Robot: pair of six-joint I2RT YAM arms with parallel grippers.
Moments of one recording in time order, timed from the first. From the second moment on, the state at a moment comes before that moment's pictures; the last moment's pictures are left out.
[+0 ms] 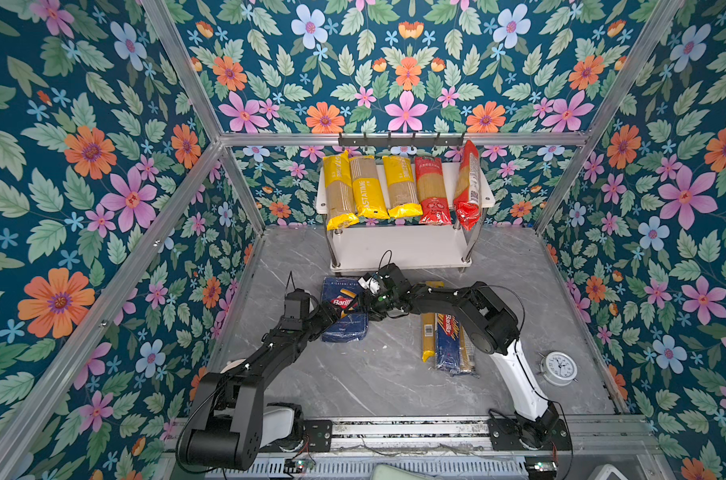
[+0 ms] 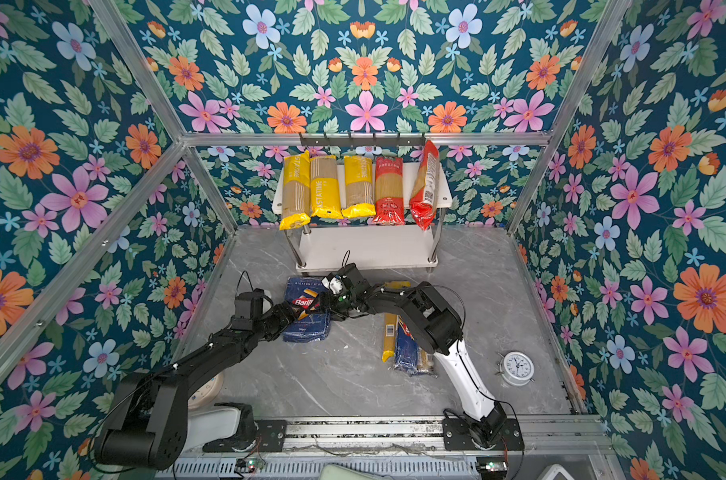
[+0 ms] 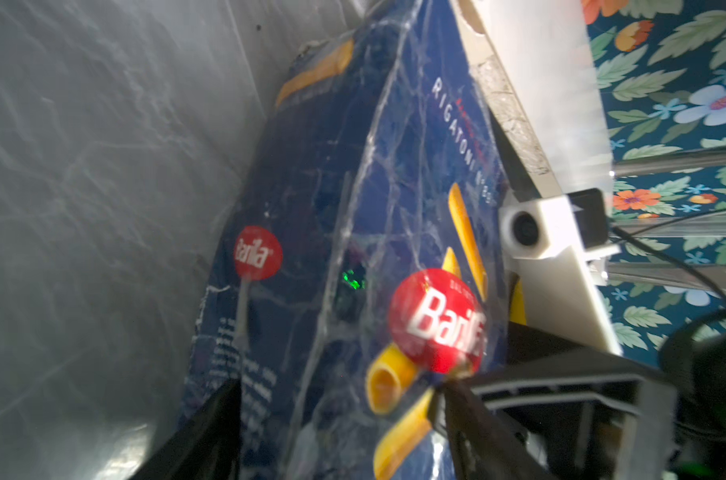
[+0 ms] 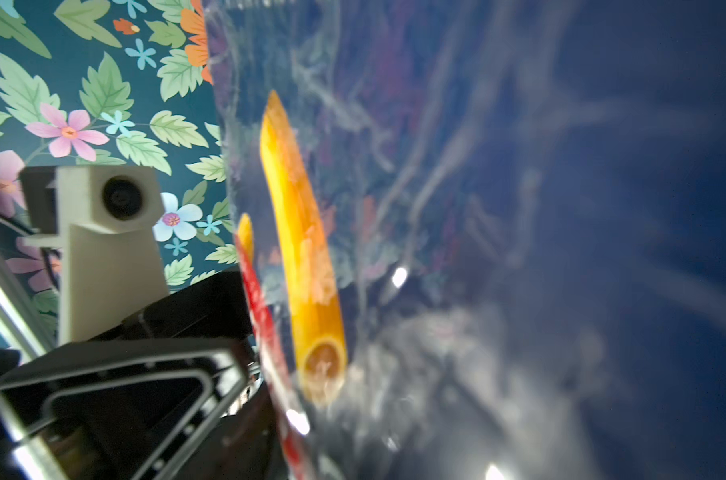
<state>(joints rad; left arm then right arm) -0.17 1.24 0.45 0.06 0.34 -0.82 0.75 2.33 1.53 0.12 -0.80 0.89</state>
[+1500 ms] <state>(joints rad) -0.20 0.66 0.52 -0.71 0.22 -0.80 0.78 1.83 1.02 0.08 -0.78 0.84</state>
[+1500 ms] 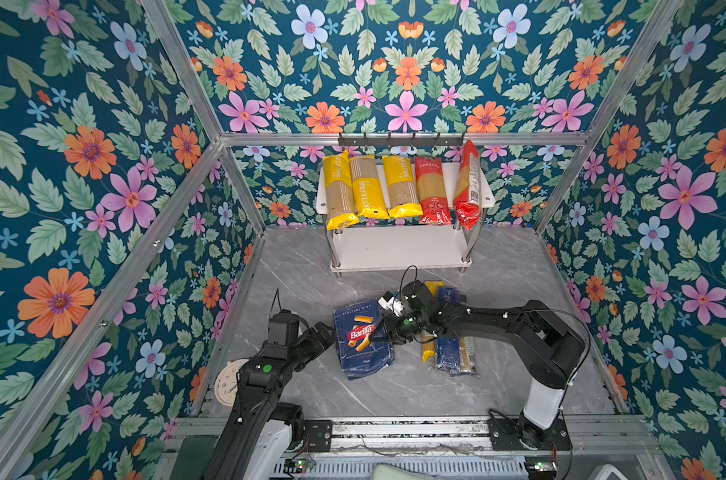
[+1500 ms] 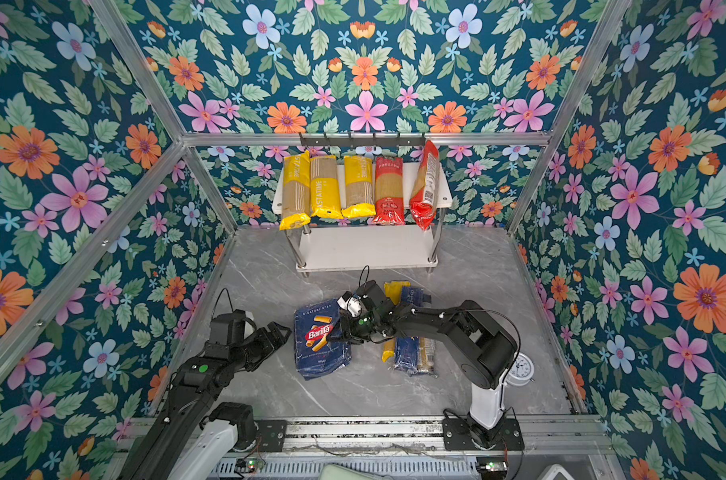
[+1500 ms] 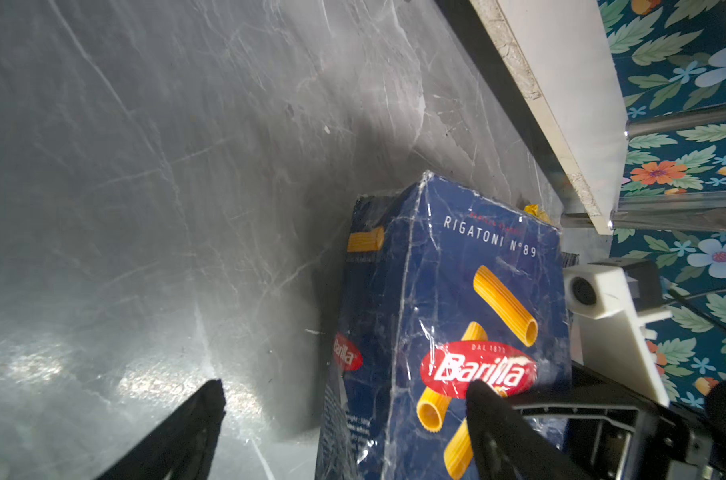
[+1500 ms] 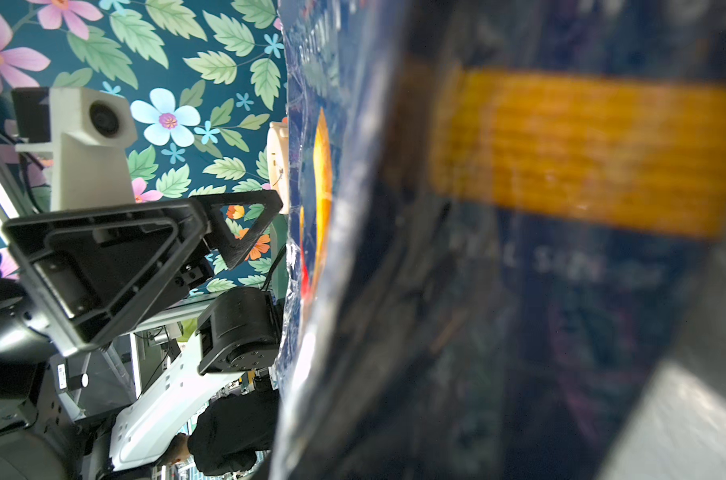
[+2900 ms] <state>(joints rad) -0.19 1.14 0.90 -0.47 0.28 -0.52 0.42 2.35 1.93 -0.12 -0.89 0.76</state>
